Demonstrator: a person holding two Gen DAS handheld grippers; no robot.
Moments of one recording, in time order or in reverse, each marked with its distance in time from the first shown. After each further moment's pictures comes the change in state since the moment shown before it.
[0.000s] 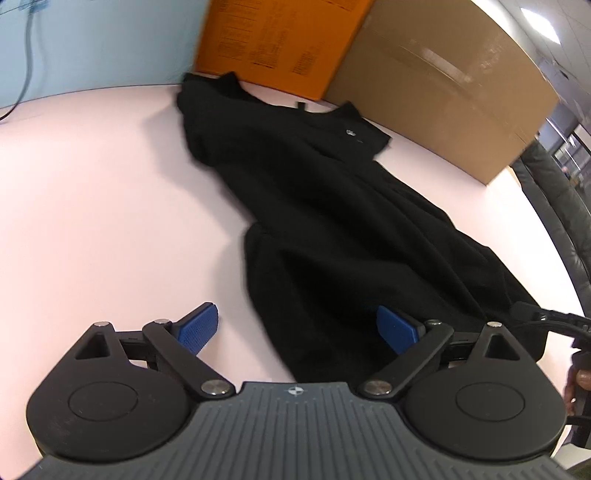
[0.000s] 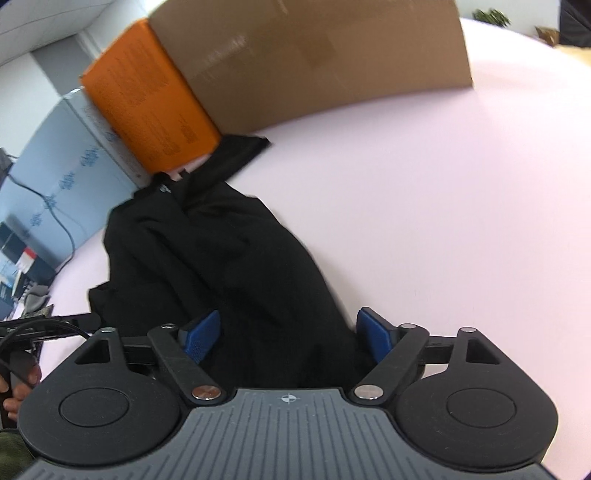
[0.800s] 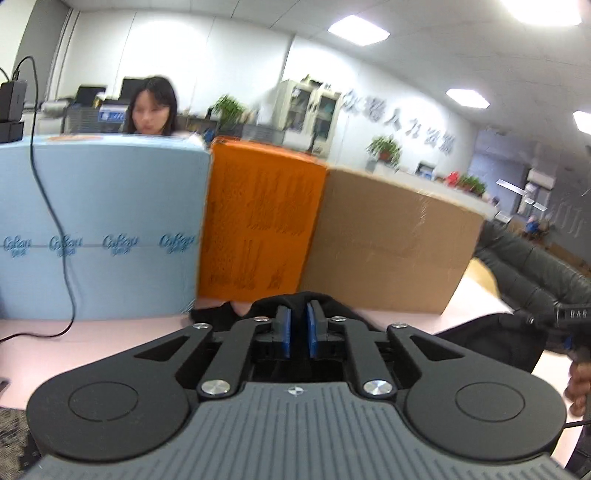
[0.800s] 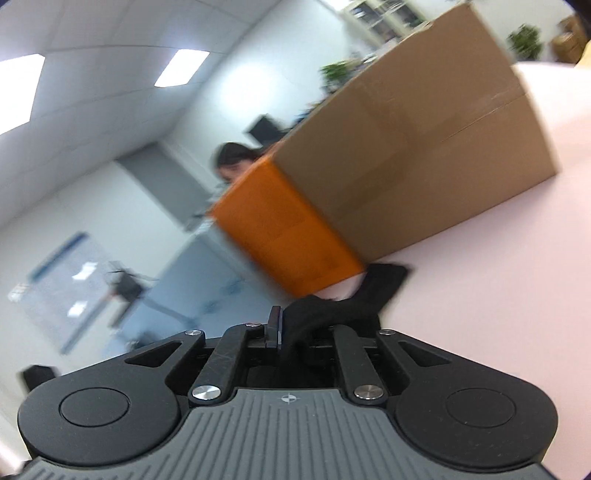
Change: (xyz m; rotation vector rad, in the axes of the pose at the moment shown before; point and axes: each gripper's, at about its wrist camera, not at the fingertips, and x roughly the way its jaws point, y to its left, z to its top) left arm -0.156 -0.002 0.064 0.160 -0.446 0.047; right arm -0.083 0.058 0.079 0.107 -0.285 0.322
